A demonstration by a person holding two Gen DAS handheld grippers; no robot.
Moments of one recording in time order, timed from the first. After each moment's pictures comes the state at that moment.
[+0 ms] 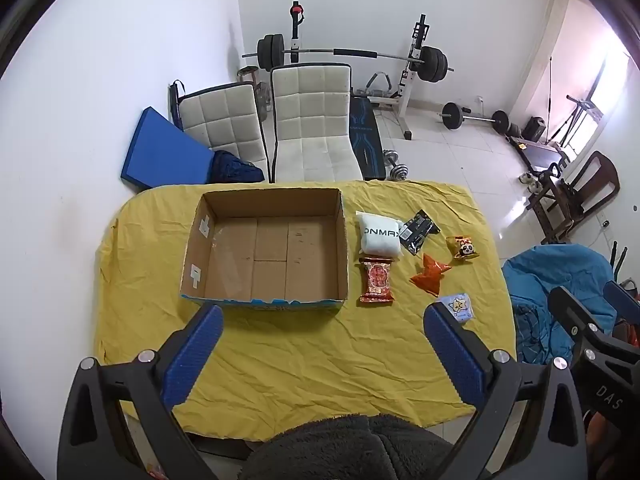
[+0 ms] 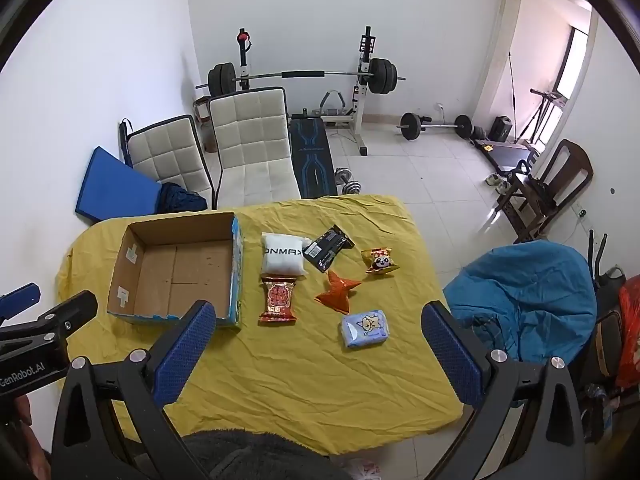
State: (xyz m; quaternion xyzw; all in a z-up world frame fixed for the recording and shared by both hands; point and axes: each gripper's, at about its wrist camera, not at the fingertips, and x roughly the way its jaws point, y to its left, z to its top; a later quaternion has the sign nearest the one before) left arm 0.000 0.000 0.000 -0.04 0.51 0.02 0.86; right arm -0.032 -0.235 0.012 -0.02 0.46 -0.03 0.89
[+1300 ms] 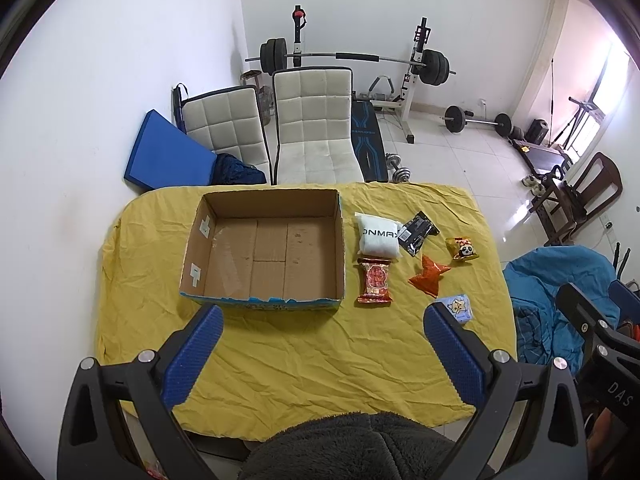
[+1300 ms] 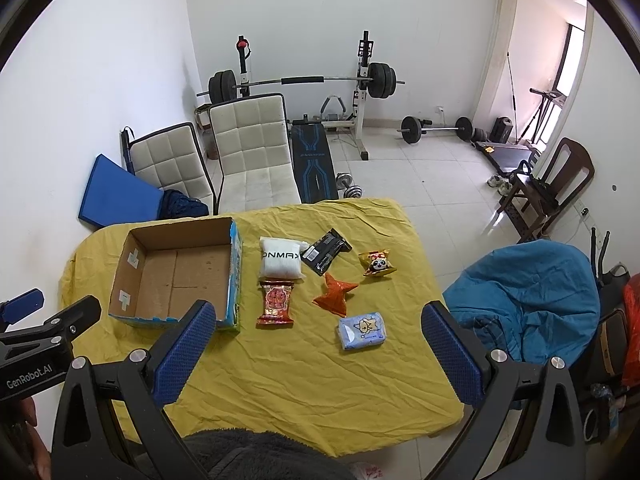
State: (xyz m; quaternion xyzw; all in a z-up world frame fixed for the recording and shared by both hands) left arm -0.004 -0.007 0.003 -0.03 0.49 0.03 0.87; right arm -0.037 -0.249 0.031 -0.01 0.45 -0.02 0.89
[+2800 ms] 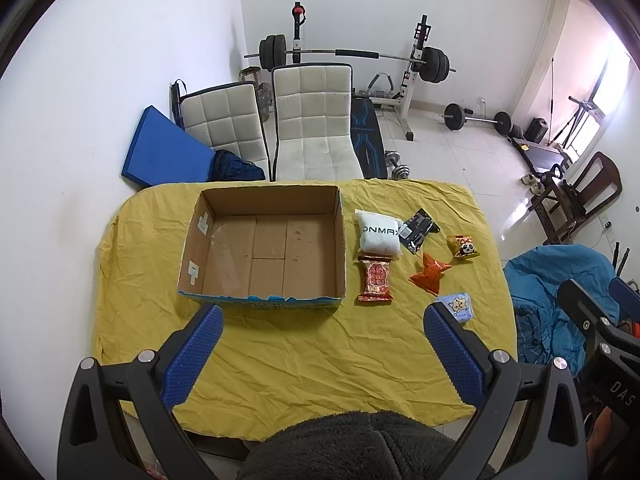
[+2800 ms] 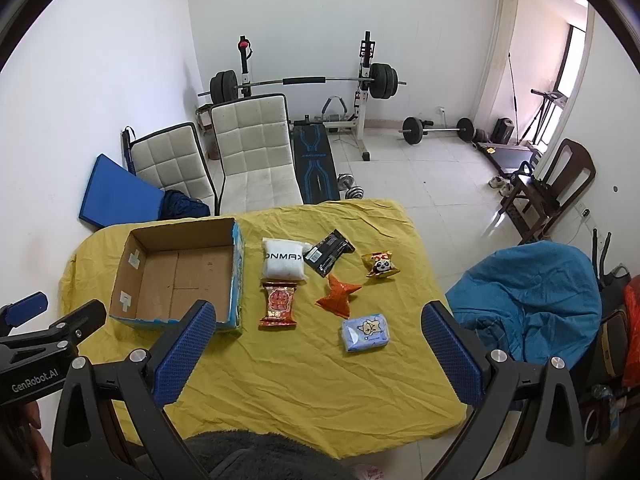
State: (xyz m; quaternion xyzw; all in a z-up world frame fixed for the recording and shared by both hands) left arm -0.005 -0.010 -0.002 -0.03 0.50 0.03 0.87; right arm -0.033 -0.241 0.023 -0.01 0.45 -0.02 0.90
